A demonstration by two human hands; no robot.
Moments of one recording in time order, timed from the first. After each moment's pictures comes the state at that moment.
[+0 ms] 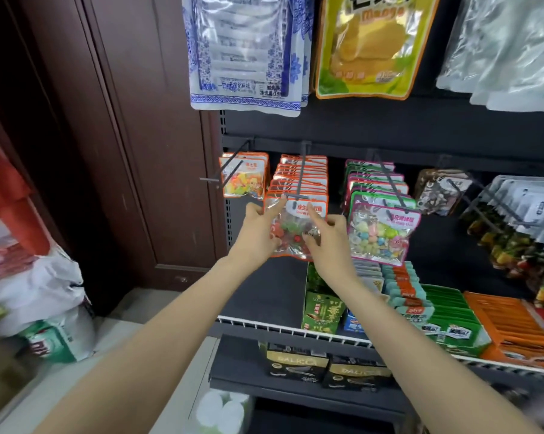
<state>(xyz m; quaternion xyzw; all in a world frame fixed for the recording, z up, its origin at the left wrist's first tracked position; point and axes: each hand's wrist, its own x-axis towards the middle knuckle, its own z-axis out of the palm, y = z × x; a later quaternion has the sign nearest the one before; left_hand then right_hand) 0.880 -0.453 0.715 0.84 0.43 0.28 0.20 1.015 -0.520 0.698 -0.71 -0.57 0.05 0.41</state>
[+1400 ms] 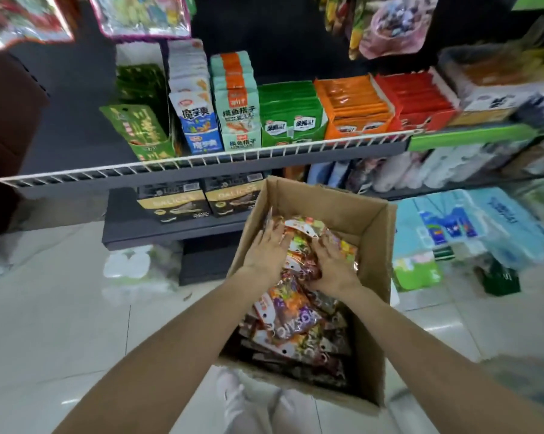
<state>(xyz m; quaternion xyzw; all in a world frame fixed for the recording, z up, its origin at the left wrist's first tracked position) 1.072 -0.768 0.446 0.94 0.25 -0.22 0.09 1.185 -0.887 0.425 -0.84 -0.43 0.33 0.06</state>
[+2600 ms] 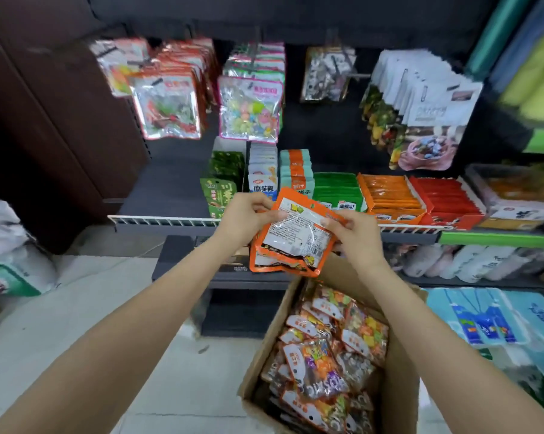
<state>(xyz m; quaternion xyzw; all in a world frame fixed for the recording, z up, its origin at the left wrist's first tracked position) 1.007 -0.675 0.633 0.75 0.38 0.27 0.47 1.167 -0.788 0.615 -0.74 -0.40 0.21 0.50</state>
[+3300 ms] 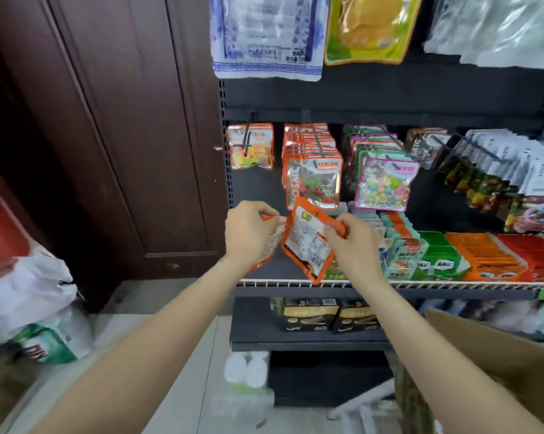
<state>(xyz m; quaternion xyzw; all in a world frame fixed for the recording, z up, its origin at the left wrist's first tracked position) 0.782 -0.501 0.705 0.77 0.43 0.39 0.28 0.917 -0.609 0.692 -0.74 -0.45 0.06 0.50</state>
